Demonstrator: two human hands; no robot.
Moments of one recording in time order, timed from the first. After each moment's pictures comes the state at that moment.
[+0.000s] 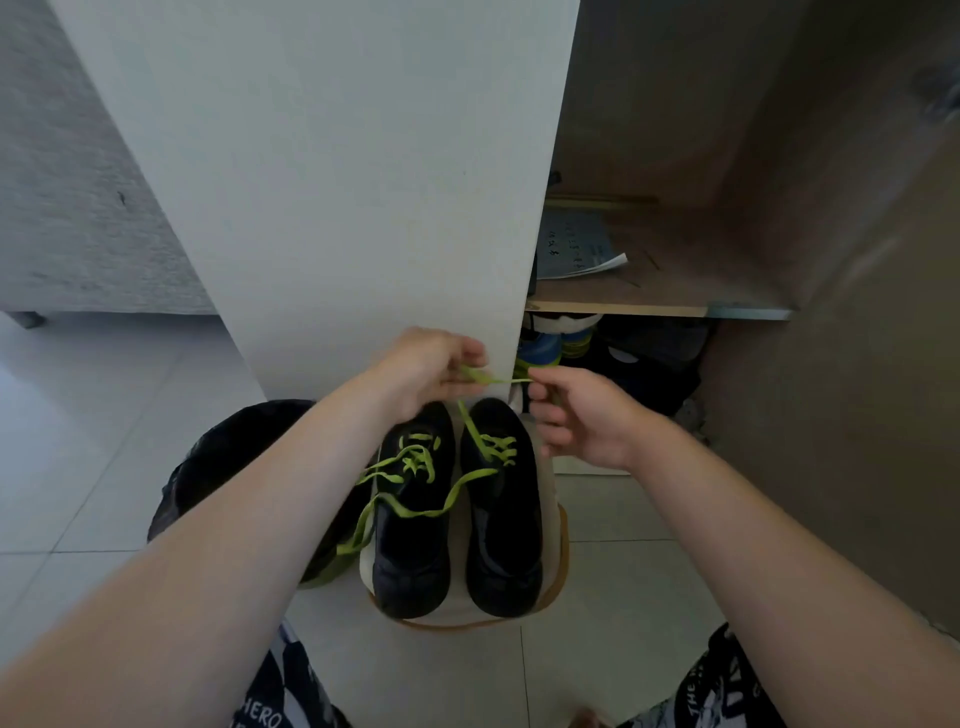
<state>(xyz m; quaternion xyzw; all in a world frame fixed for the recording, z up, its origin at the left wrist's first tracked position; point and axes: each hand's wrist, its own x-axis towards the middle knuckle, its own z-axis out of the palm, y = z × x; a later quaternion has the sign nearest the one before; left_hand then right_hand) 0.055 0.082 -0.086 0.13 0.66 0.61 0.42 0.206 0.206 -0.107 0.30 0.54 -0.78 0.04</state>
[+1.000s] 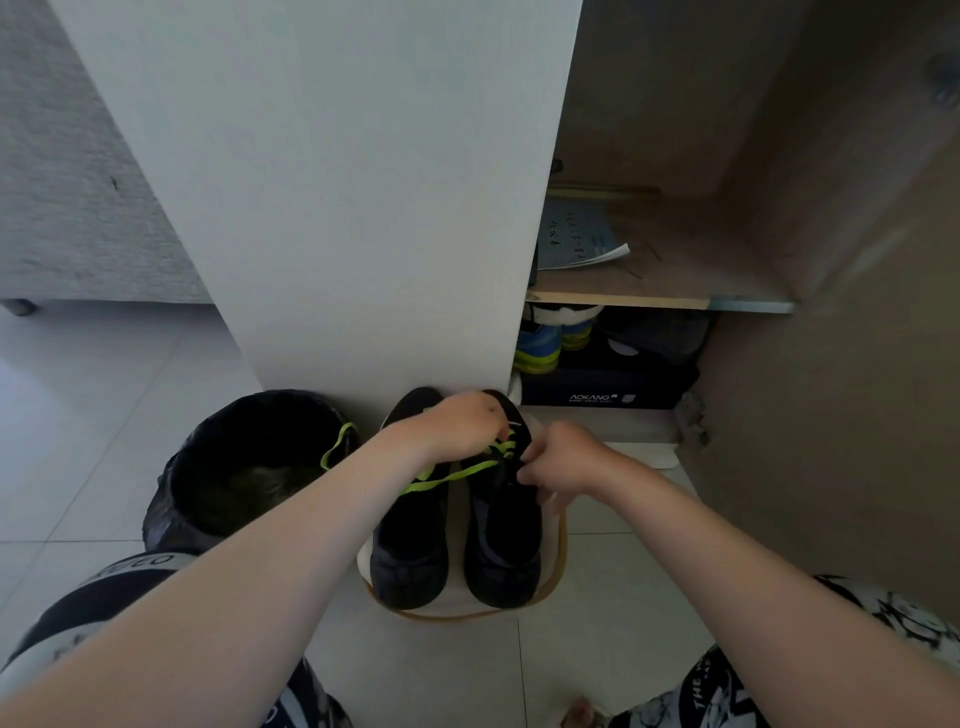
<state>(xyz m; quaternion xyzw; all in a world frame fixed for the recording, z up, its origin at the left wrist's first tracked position) 0.089 0.085 -0.133 0.43 0.81 0.22 0.34 0.214 0.188 -0.160 0.41 0.79 -0.43 0.16</state>
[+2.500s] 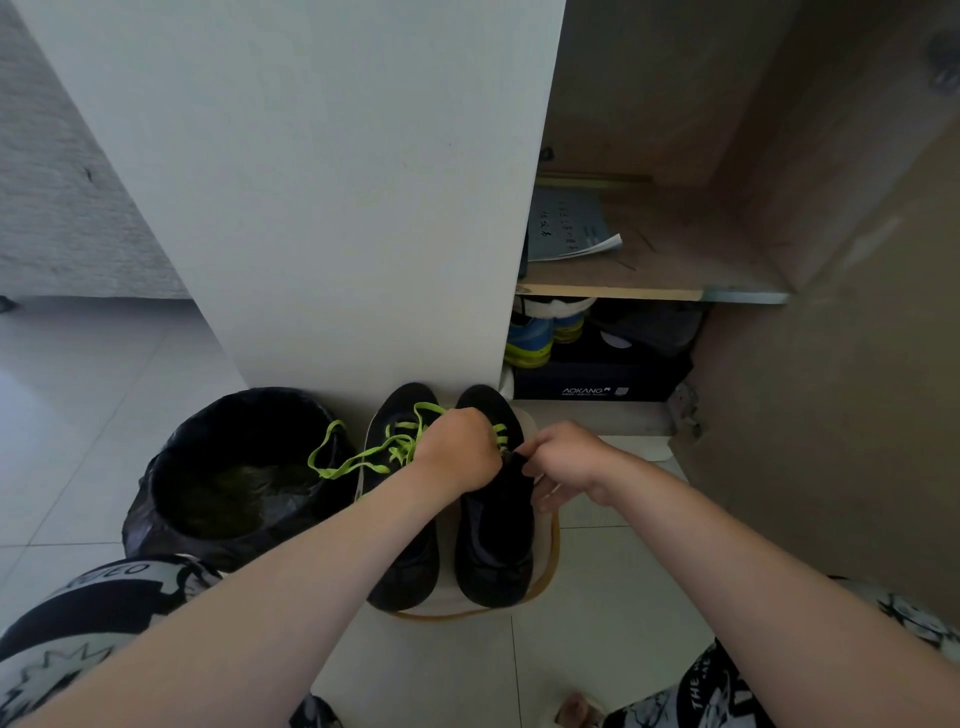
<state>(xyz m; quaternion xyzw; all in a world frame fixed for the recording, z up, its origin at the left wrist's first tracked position) 0.107 0.088 -0.180 0.44 0.87 0.13 0.18 0.223 0.198 -0.170 0.42 0.71 -0.54 0.14</state>
